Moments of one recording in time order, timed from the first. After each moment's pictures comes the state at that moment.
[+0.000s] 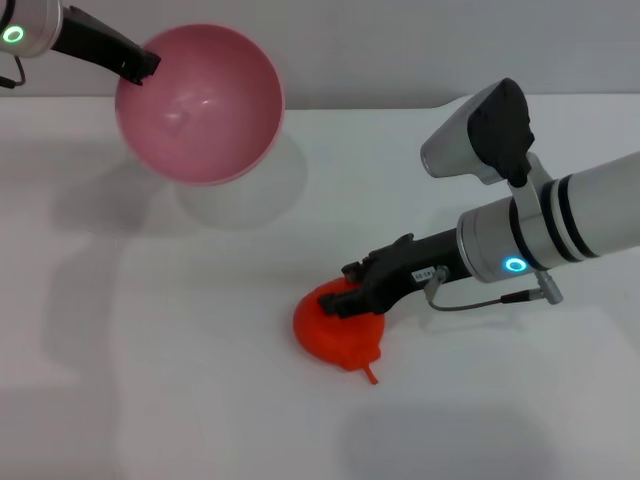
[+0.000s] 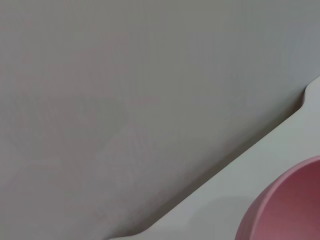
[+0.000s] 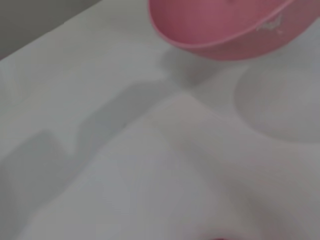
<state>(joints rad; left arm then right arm) -0.82 -1.98 1.01 1.05 2.61 1.19 -2.31 0.66 2.08 -1.57 -0.84 -1.97 -1.05 2.18</state>
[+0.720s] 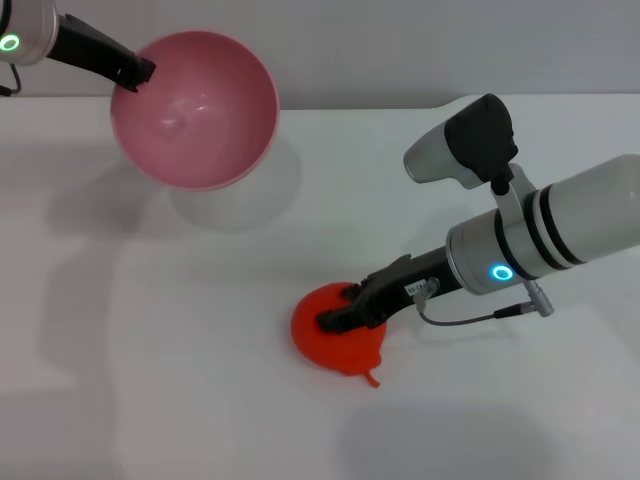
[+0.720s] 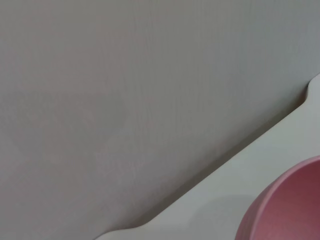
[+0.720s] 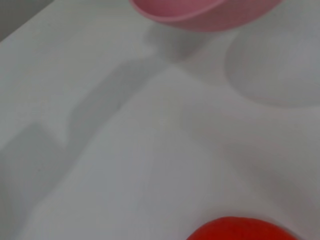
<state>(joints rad) -0.81 -1.98 1.01 1.05 2.61 1.18 -2.31 0.71 2.08 -1.62 -0.77 -1.98 -1.05 2.30</state>
